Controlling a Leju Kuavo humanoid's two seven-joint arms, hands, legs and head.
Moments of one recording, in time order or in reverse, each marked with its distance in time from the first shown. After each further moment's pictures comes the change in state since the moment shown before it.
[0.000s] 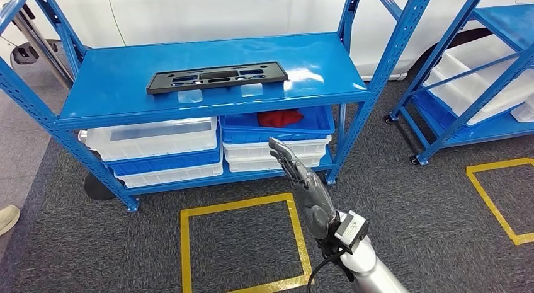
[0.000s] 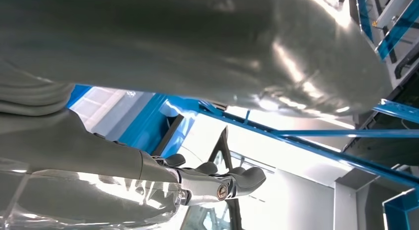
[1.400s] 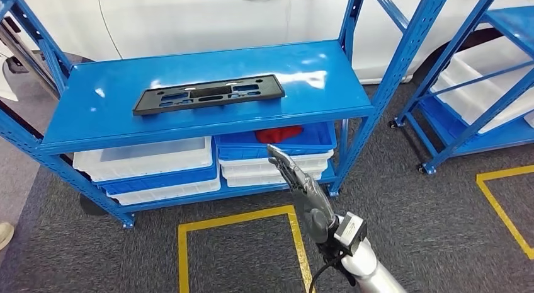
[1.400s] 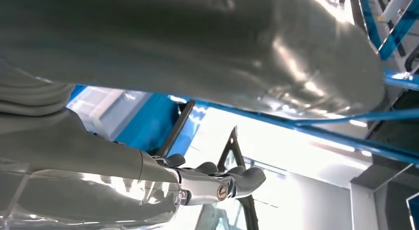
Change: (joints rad) left arm -0.002 -0.006 -0.009 0.000 0.000 -0.007 -0.016; right arm 0.010 0.001 0.015 0.011 -0.024 0.022 0.014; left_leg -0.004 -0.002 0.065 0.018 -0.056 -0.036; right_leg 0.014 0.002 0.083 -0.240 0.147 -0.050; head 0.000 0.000
